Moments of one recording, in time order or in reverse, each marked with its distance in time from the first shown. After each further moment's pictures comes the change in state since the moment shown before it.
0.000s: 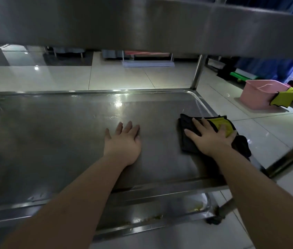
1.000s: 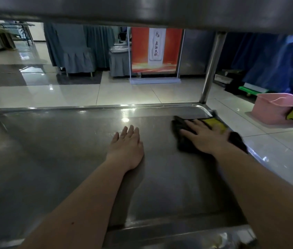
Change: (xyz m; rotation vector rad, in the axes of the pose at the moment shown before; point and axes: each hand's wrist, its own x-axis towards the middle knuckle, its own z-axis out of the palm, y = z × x) left_hand 0.055 -0.013 0.003 -0.020 -0.020 0.024; right_hand 0.076 -0.037 -0.008 0.007 0.033 -0.192
